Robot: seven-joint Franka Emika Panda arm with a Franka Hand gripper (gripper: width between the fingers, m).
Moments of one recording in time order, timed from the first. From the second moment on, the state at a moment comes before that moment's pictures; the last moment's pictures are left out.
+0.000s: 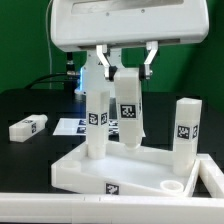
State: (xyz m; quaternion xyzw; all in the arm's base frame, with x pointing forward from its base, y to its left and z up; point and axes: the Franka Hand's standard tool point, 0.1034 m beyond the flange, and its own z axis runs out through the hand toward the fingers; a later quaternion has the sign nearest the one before) arm 0.636 -0.008 0.174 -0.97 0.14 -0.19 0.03
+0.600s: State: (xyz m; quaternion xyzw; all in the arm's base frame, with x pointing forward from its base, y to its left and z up) arm 0.662 0.038 0.168 -0.98 0.10 -0.20 0.03
